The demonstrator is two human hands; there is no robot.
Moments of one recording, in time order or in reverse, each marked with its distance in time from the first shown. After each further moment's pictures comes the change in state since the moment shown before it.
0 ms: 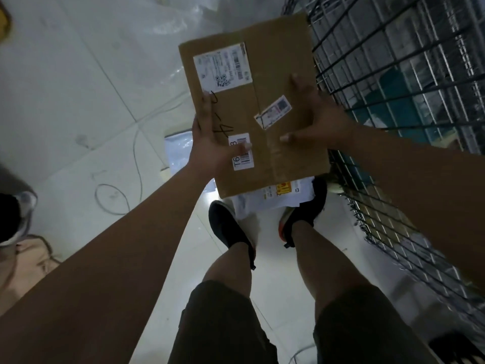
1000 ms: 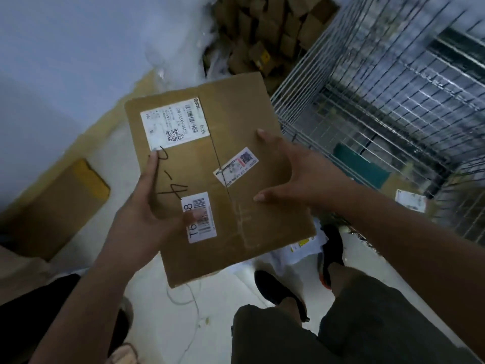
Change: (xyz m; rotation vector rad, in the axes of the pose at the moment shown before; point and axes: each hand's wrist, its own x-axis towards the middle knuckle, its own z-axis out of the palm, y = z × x) left_hand -0.202 0.277 -0.277 0.319 -0.004 0.237; right_hand -0.237 -0.262 -0.136 0.144 0.285 -0.109
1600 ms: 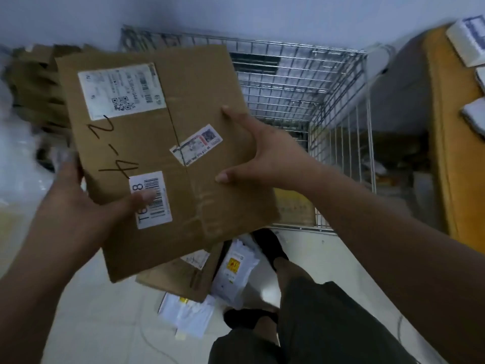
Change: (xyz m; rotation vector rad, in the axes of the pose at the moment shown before) left_hand 0.104 0.268 0.198 0.230 -0.231 0.382; right_hand -0.147 0.200 -0.200 0.338 0.489 0.331
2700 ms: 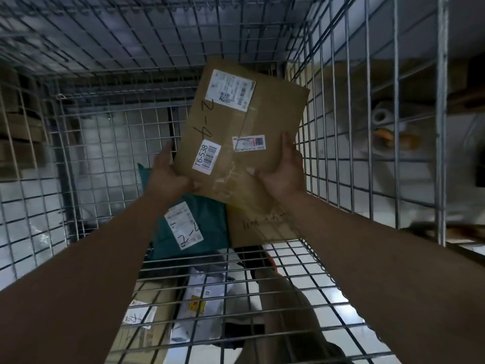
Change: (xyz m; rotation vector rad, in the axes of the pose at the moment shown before) left_hand 0.309 -0.062 0.491 -0.100 -0.441 -0.263; right_hand 0.228 0.479 0.083 0.246 0.378 0.645
